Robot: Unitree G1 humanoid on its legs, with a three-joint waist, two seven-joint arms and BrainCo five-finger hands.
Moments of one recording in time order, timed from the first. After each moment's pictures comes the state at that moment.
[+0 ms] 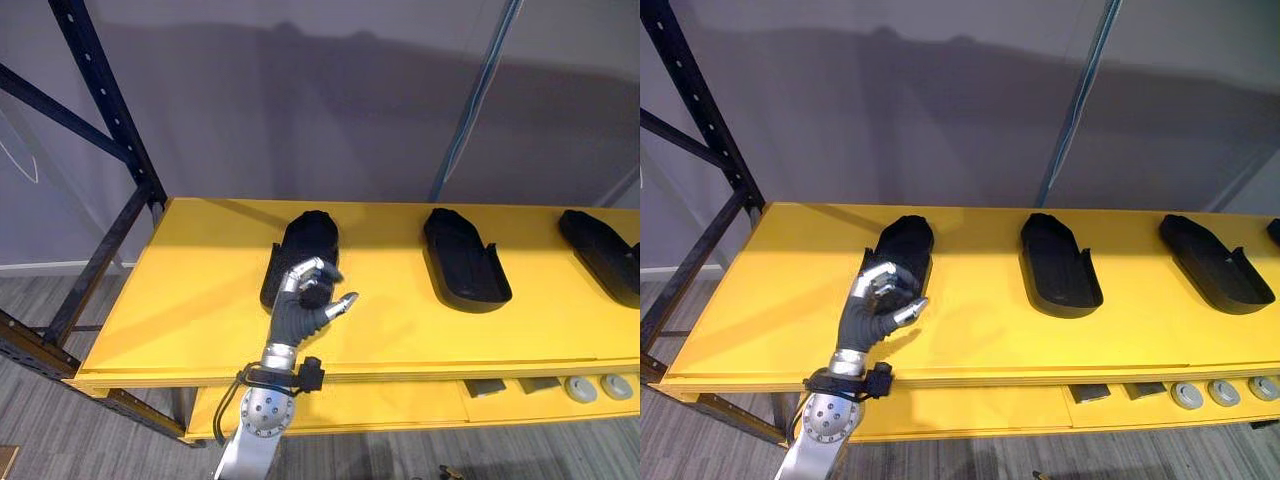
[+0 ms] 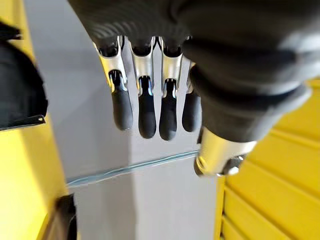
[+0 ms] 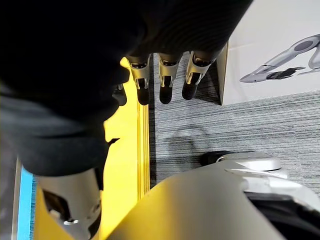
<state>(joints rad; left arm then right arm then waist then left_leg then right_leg) 0.16 0.05 -0.35 -0.36 0.23 -0.16 0.15 0.20 -0.10 -0.06 0.99 -0.04 -0.07 -0.01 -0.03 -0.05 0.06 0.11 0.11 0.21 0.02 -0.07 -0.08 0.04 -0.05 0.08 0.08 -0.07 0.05</state>
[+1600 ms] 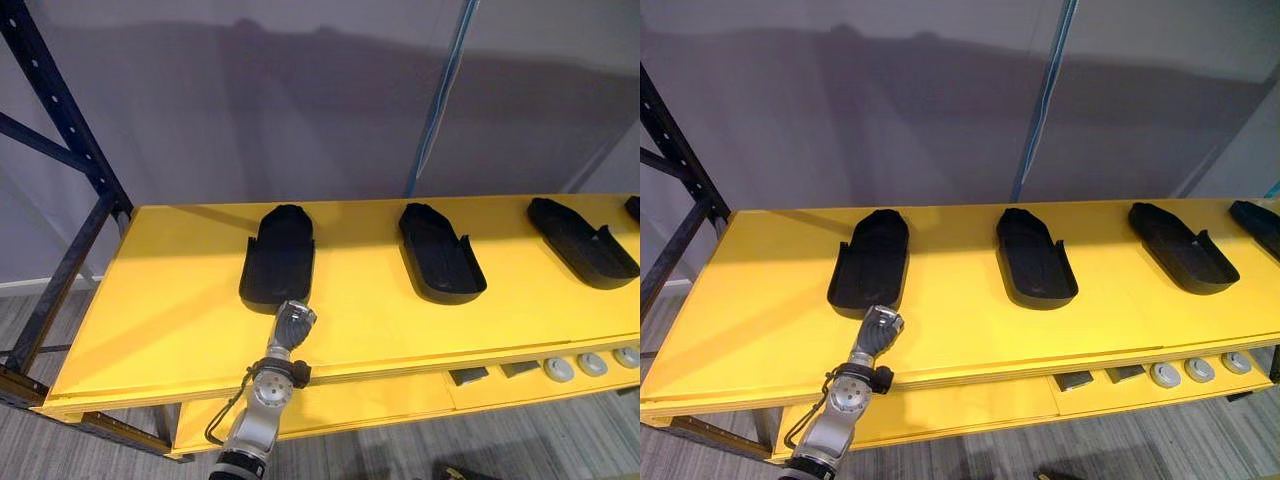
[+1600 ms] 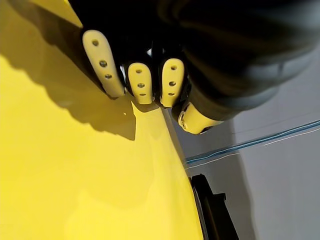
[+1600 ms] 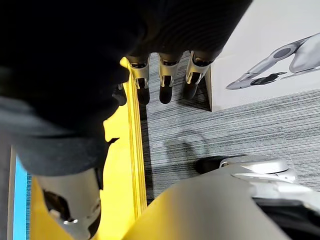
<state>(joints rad) -0.06 0.02 -0.18 0.24 0.36 -0.07 0.20 0.19 -0.10 -0.06 0.99 -0.05 -0.05 -0.02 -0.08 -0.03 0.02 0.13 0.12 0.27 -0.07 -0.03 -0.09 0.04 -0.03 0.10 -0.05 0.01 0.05</state>
